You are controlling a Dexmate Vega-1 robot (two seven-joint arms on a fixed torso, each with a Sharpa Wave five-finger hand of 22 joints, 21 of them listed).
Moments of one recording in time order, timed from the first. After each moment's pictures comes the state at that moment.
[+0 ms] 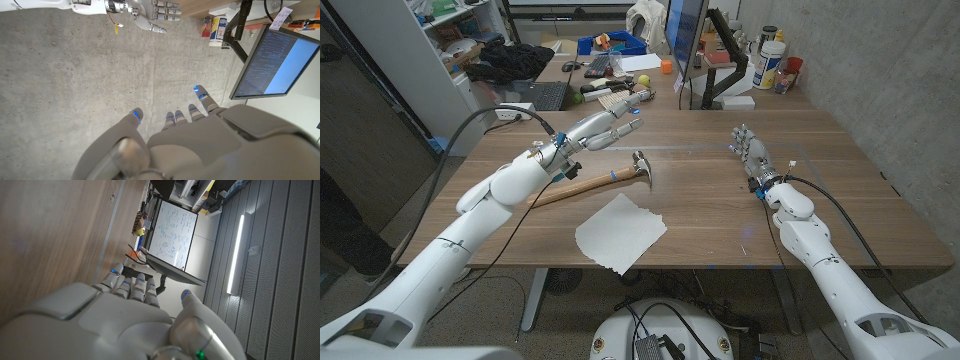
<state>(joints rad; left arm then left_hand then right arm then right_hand) 0.95 0.65 0.17 -1.71 0.30 -0.72 -0.16 0.20 0.13 0.42 0.14 0.34 -0.16 -0.07 0.22 0.18 -0.17 -0.11 0.18 0.18 -0.17 -0.03 0.22 0.18 -0.17 -0.03 0.78 0.18 -0.90 -0.29 -0.11 -1.30 0.39 0.21 0.18 0.08 0.10 0.29 0.08 0.19 0.09 0.00 0.19 0.18 0.09 0.01 0.21 0.18 -0.04 -0.04 0.18 0.17 -0.13 -0.04 0.69 0.17</state>
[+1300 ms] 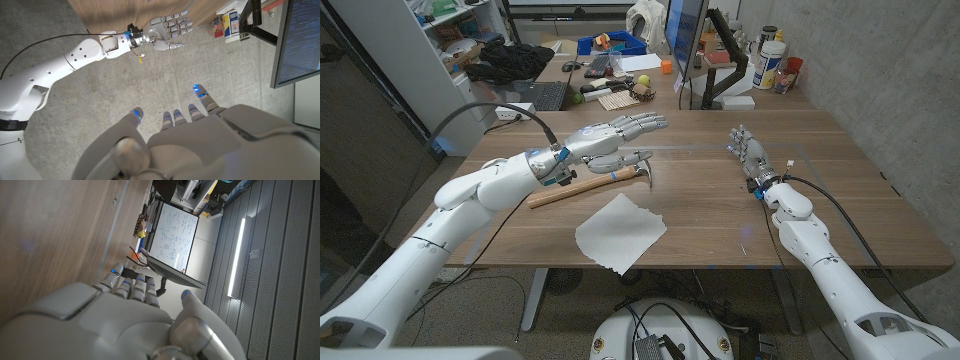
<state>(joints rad) 0.99 0.71 0.11 -1.81 0.57 -0.86 -0.11 0.21 0.14 0.42 0.14 0.35 -0.14 -0.13 0.22 0.18 -0.14 -0.14 0.18 0.18 -0.17 -0.03 0.23 0.18 -0.17 -0.01 0.77 0.18 -0.90 -0.30 -0.12 -1.30 0.38 0.20 0.17 0.08 0.10 0.29 0.09 0.19 0.09 0.00 0.19 0.18 0.09 0.01 0.21 0.18 -0.04 -0.04 0.18 0.17 -0.13 -0.04 0.69 0.17</state>
